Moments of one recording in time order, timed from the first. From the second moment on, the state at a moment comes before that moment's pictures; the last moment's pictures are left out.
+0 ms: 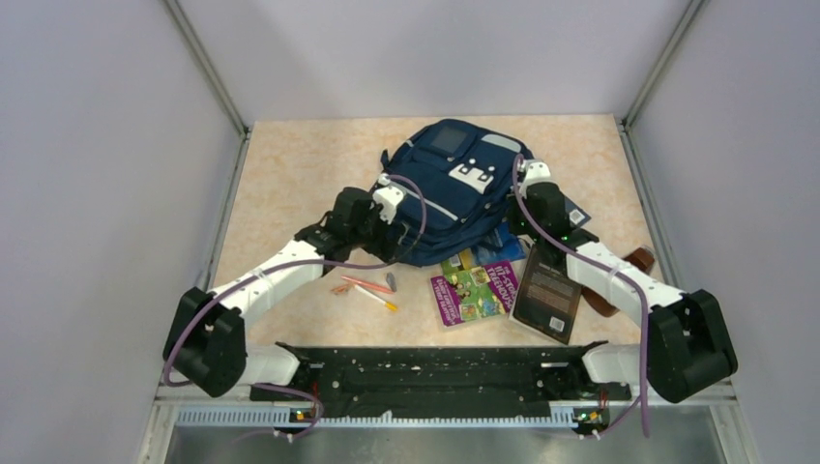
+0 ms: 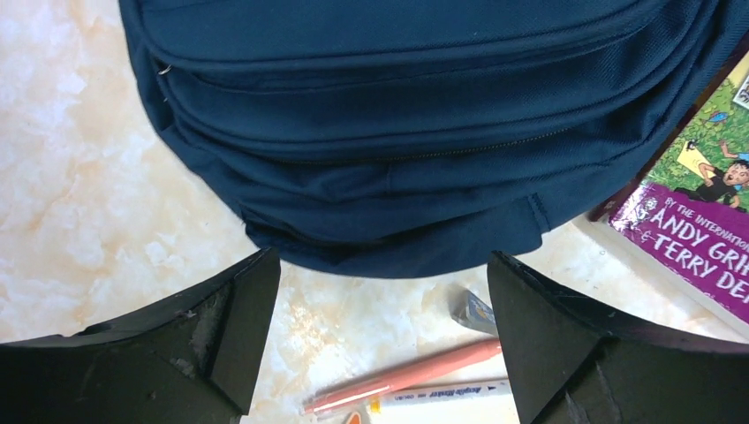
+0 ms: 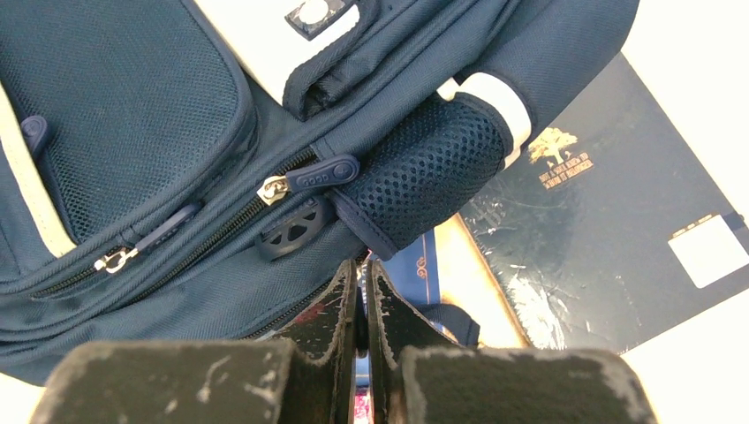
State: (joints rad) left arm -0.54 1.31 0.87 -0.25 0.07 0.12; right arm 0.41 1.28 0.75 0.01 0.17 0.17
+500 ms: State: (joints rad) left arm -0.60 1.42 0.87 -0.10 0.21 0.37; right arm 0.38 1.27 0.73 0.01 0.09 0.18
